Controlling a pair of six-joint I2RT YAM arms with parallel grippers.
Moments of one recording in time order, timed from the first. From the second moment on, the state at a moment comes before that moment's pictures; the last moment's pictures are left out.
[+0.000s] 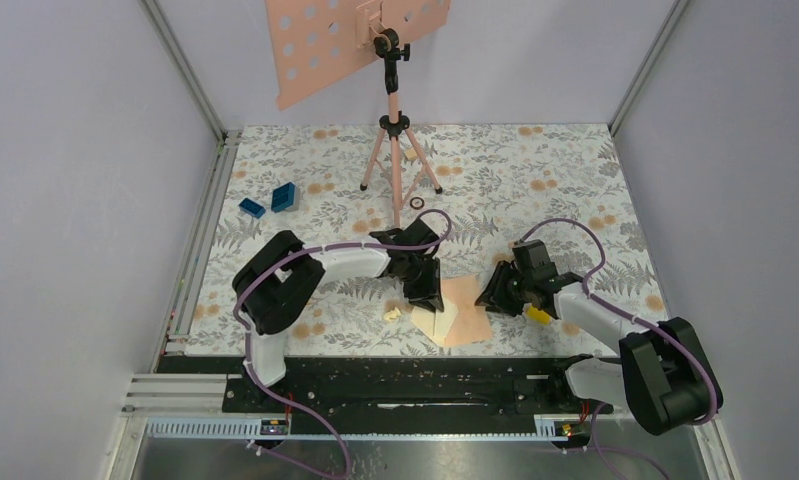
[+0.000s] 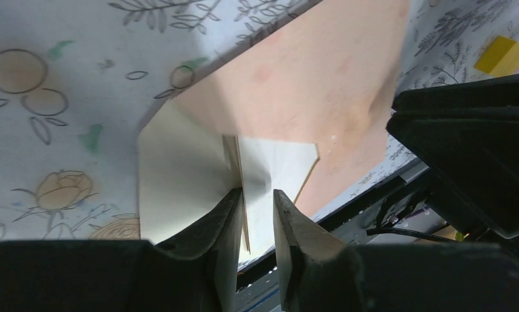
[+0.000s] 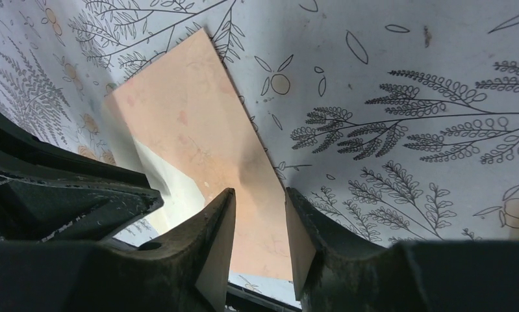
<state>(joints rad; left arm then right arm) -0.86 1.90 1.16 -0.38 0.36 -0.84 0.35 1.21 0.45 -0.27 -0.23 0.77</state>
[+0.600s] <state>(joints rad) -0.88 1.94 1.19 -0.38 0.40 -0.87 0.35 1.16 0.43 -0.30 -0.23 0.80</state>
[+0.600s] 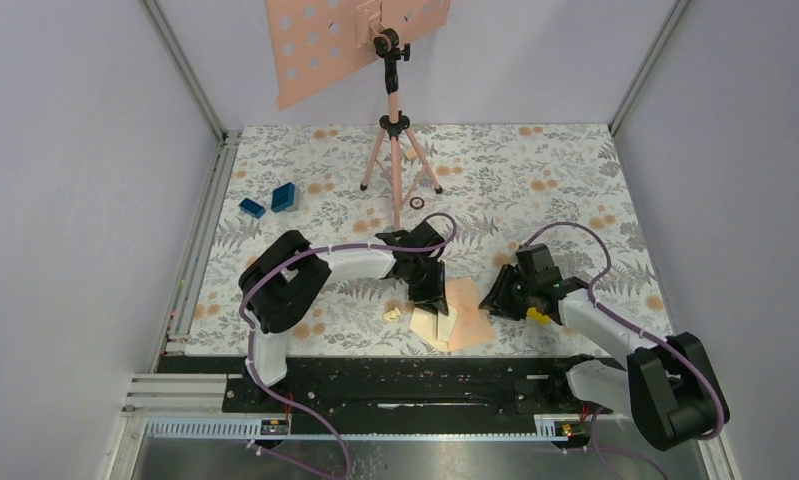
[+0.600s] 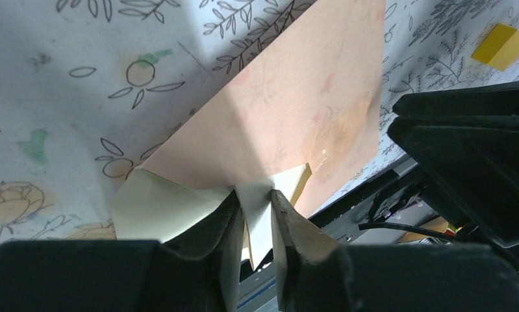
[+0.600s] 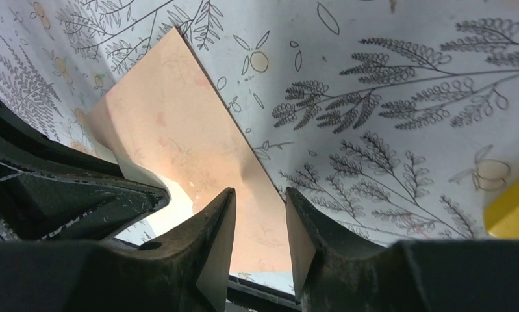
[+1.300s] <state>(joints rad) -0.87 2.02 1.26 -0.37 0.48 -0.83 0.35 1.18 0.46 -0.32 -0.31 0.70</state>
